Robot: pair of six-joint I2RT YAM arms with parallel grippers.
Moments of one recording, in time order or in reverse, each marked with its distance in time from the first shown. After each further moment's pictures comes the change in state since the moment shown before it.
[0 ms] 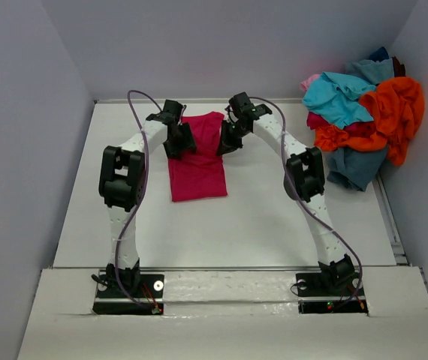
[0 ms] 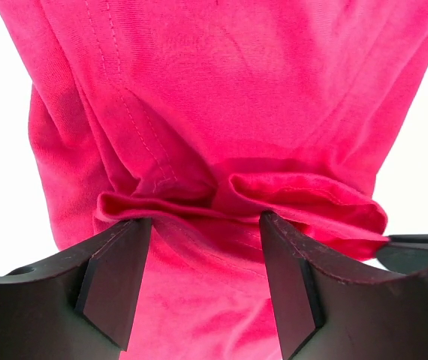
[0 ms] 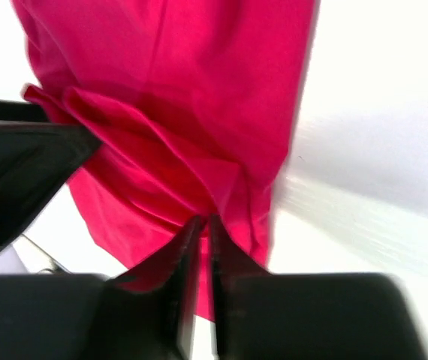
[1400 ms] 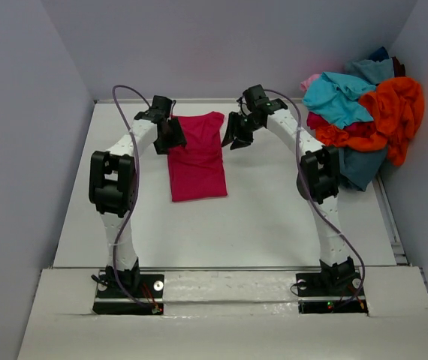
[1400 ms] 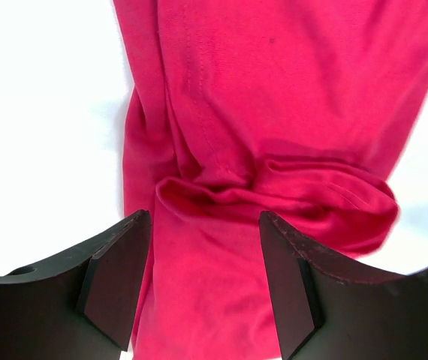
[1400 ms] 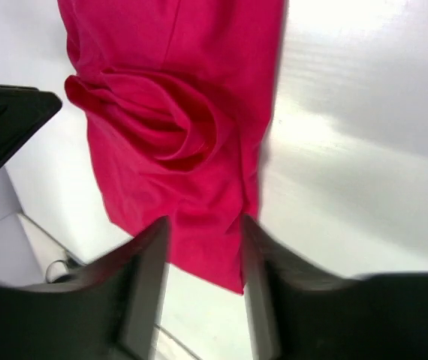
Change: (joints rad) left arm 0.047 -0.085 -0.051 0.003 -0.070 0.018; right arm -0.057 -0.157 -0.156 0.069 -0.025 -0.014
